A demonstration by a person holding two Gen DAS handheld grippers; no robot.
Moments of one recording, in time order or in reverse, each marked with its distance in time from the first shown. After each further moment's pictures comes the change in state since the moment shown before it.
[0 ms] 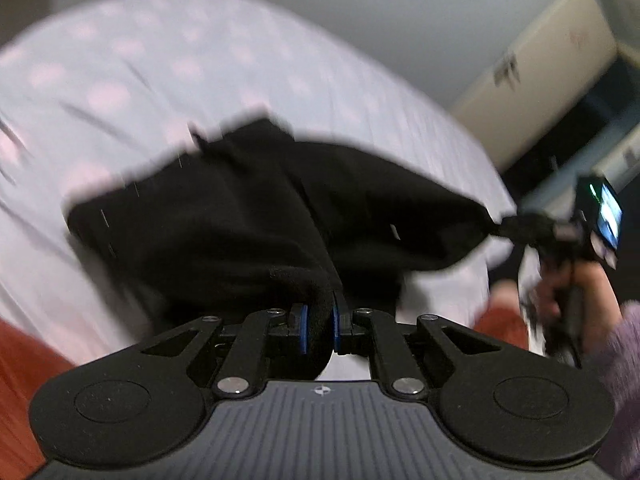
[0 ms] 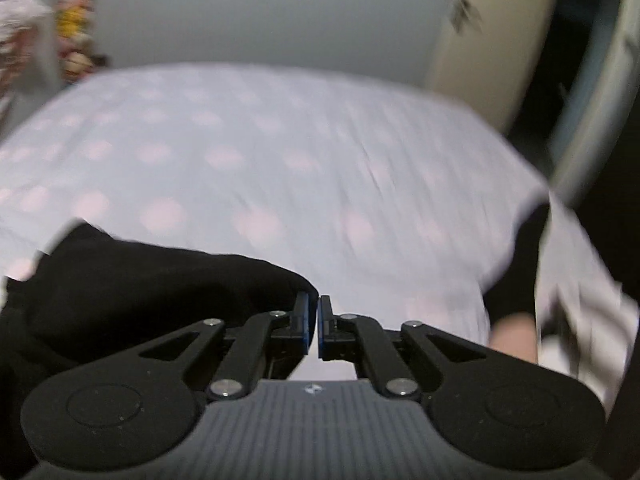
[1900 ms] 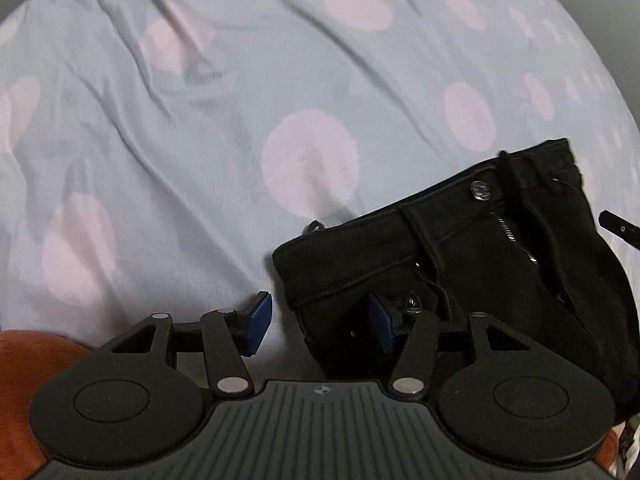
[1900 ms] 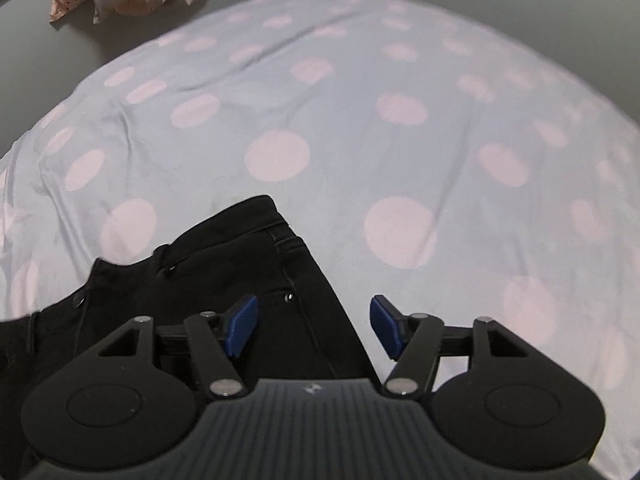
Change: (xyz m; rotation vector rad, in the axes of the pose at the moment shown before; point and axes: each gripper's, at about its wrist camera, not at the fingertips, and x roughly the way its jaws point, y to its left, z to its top) left arm 0.089 0.162 0.112 -0.482 0.192 0.445; right arm 0.169 0.182 0.100 -0.445 0.179 0.561
